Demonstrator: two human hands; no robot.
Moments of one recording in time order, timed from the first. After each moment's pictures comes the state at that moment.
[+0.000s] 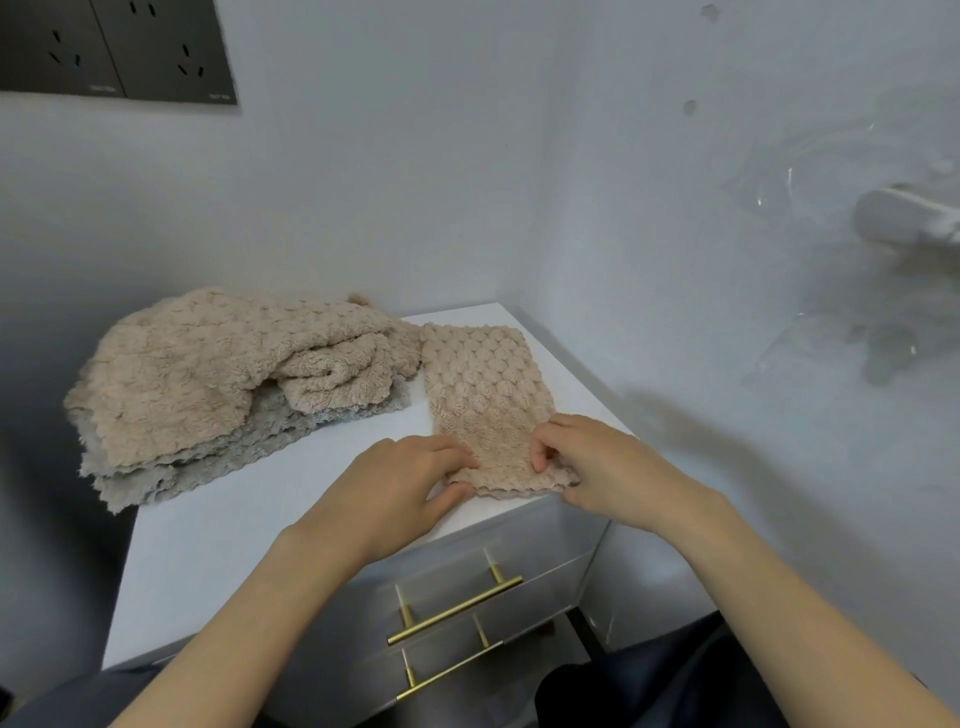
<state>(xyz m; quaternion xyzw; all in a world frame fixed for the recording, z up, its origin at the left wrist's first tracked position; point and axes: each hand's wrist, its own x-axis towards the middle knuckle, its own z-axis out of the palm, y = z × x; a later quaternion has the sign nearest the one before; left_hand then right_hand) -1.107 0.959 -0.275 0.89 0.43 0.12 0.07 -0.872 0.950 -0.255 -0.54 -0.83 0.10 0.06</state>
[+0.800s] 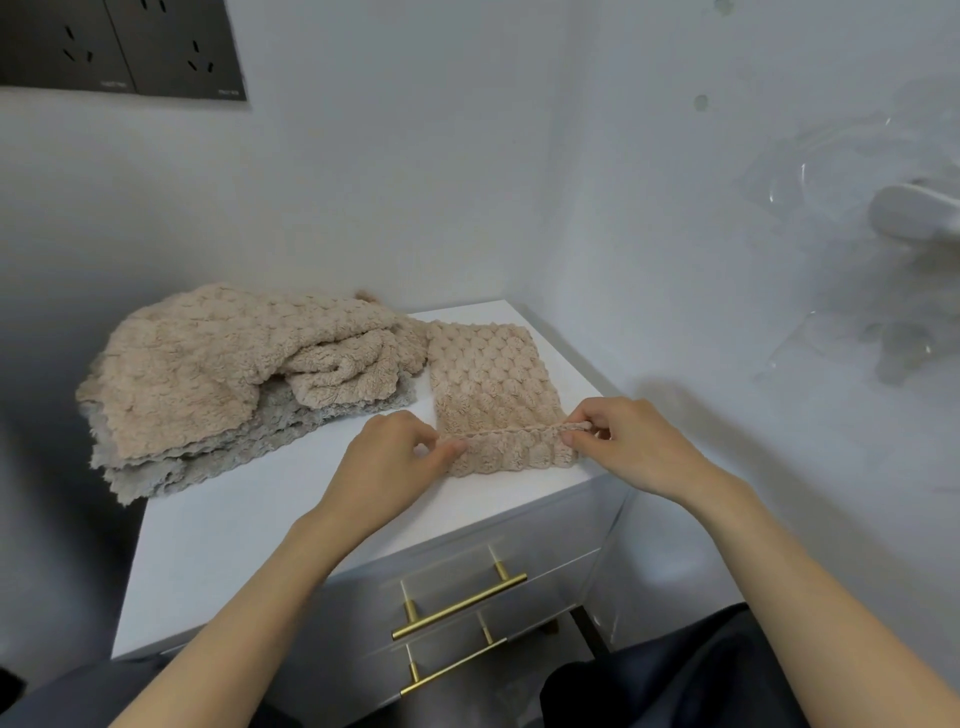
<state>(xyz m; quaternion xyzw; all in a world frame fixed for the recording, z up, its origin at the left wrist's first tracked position) -1.108 0.973 -0.282 0.76 0.56 0.27 0.20 -0.855 0.964 -0.254 -0.65 -0.72 0.17 0.18</state>
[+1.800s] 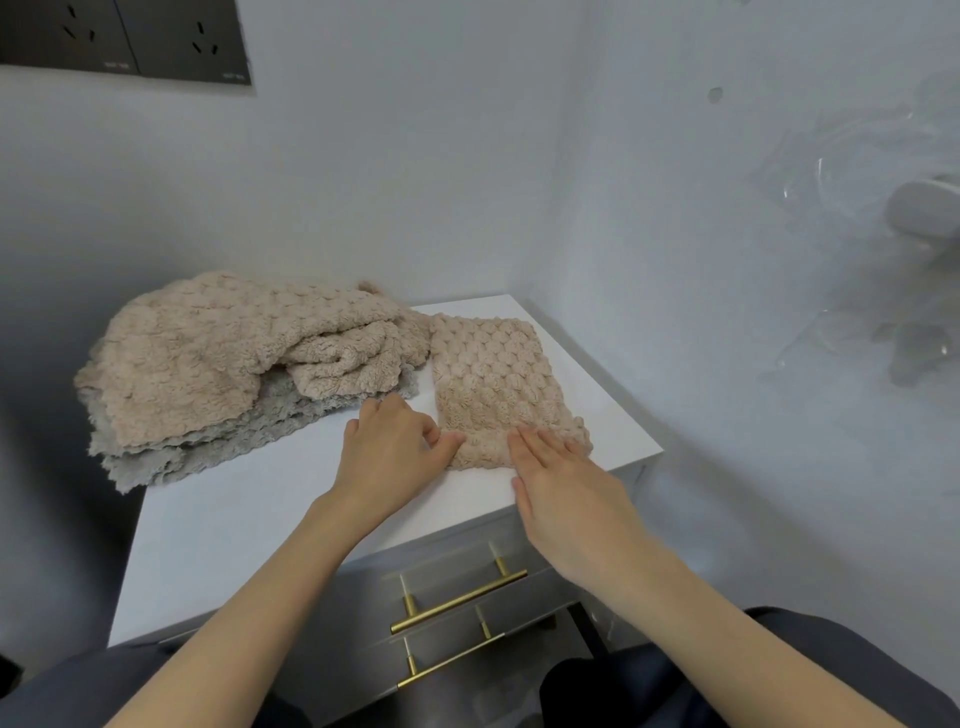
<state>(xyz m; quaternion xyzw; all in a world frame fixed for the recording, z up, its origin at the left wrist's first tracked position) -1.098 0.978 -0.284 0.74 0.64 0.18 0.13 -0.921 0.923 -0.285 -0.60 -0.80 -0.02 0.03</state>
